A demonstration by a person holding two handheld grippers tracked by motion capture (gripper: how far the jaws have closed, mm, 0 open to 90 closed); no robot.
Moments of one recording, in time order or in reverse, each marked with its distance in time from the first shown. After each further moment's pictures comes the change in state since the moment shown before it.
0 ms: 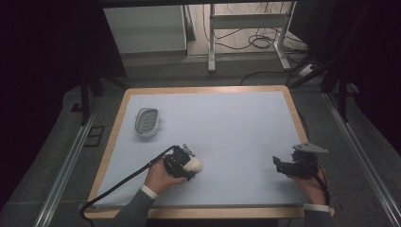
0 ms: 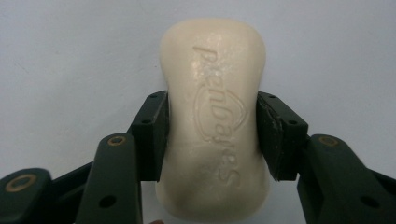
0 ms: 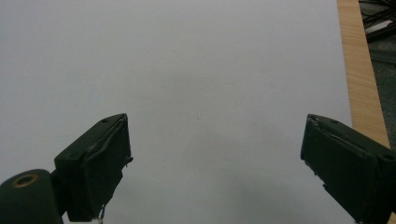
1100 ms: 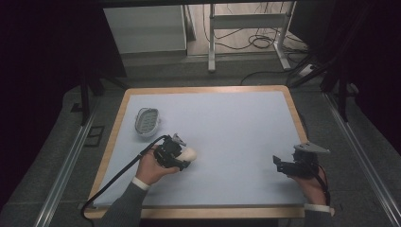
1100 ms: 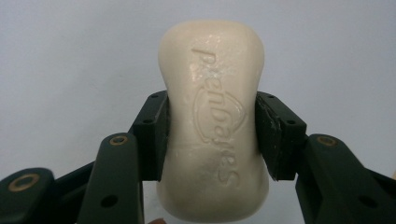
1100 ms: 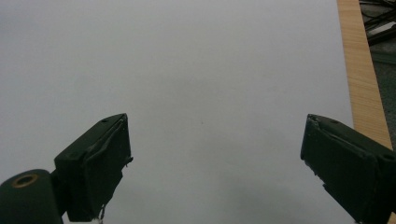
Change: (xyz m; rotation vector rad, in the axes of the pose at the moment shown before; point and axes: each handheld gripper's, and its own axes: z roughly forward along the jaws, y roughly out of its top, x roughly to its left) left arm 0.026 0.005 -0.035 -0.076 -0.018 -0.016; right arm 0.001 0.002 -0.003 -0.018 0.016 0.015
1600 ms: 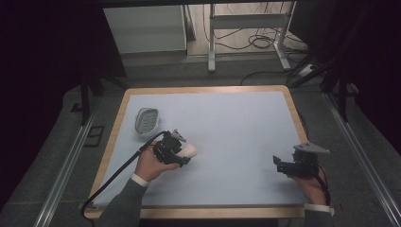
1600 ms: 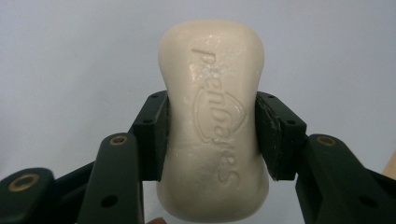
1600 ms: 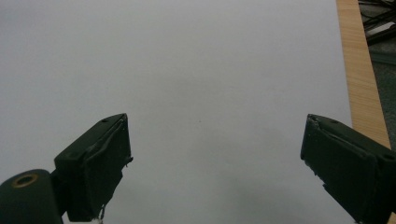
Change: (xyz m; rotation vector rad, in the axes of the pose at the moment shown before) left arm 0.004 0.009 -0.013 -0.029 -0.008 0.001; right arm -0.001 -0.001 0.001 0.003 -0.006 -0.005
